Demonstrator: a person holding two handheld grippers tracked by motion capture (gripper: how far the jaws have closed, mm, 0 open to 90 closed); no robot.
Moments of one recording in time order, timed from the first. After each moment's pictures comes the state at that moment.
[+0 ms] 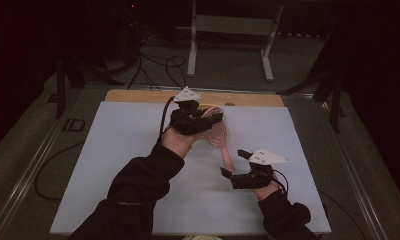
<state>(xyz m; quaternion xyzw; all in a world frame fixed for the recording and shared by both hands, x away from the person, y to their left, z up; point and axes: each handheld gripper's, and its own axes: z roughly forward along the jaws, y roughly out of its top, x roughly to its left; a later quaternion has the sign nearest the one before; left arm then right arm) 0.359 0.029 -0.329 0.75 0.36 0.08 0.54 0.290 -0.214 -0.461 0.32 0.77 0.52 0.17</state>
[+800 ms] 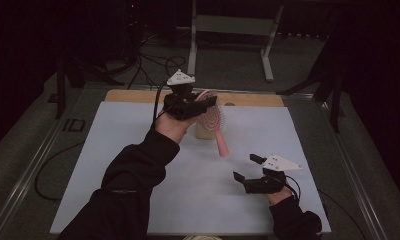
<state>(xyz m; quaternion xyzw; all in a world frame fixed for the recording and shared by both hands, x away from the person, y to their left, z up) 0.376 0.043 -0.296 0.74 0.36 0.12 0.55 0.281 -0.251 -0.476 0.33 0.77 0.52 0.18</state>
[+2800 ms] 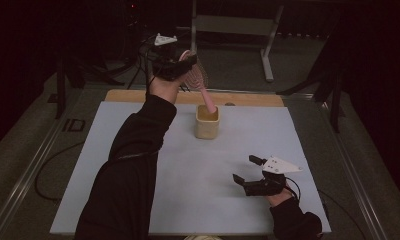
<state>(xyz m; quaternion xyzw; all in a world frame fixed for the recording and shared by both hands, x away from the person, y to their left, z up) 0.464 0.071 -0.275 0.67 0.45 0.22 0.55 0.277 -0.249 -0.477 0.31 0.77 0.52 0.18</state>
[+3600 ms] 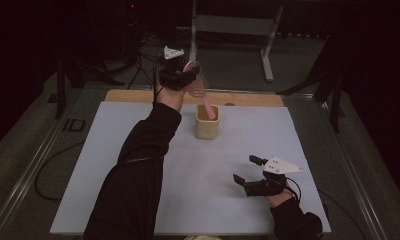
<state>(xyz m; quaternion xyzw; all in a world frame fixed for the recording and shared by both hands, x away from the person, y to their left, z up) 0.472 0.057 -0.313 0.68 0.46 0.23 0.53 0.276 -0.250 -0.476 0.31 0.77 0.52 0.18</state>
